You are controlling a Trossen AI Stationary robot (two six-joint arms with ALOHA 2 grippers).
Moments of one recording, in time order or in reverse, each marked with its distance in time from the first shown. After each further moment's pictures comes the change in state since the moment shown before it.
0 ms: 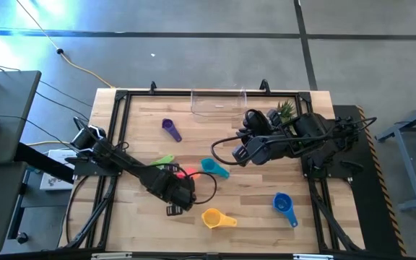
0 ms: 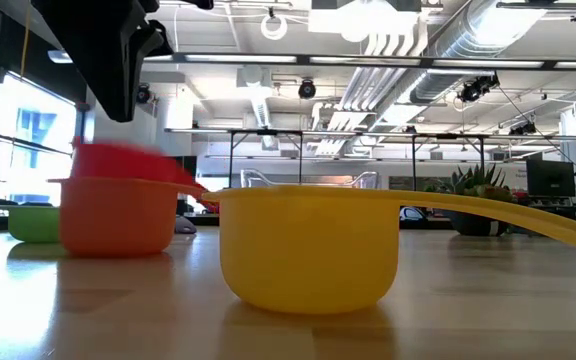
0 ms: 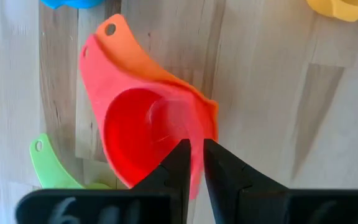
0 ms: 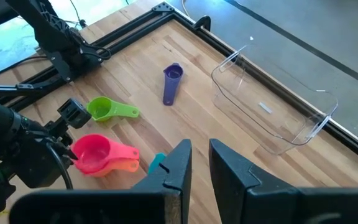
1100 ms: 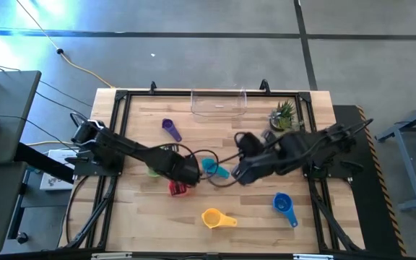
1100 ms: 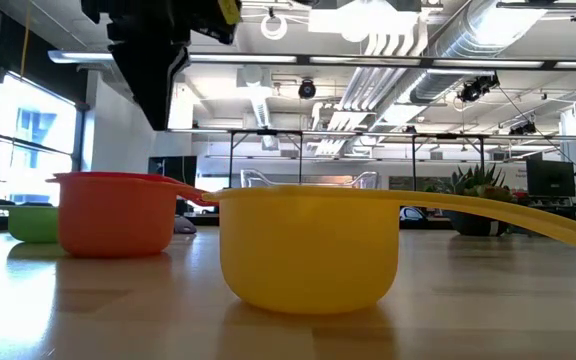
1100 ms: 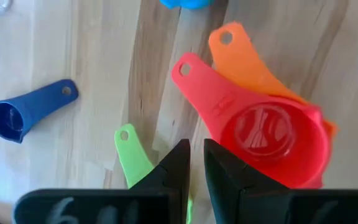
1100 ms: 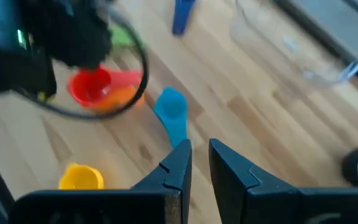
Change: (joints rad) left arm 0.171 -0.034 0.001 -0.115 -0.066 0.067; right arm 0.055 0.000 -0.210 -0.003 -0.182 0.119
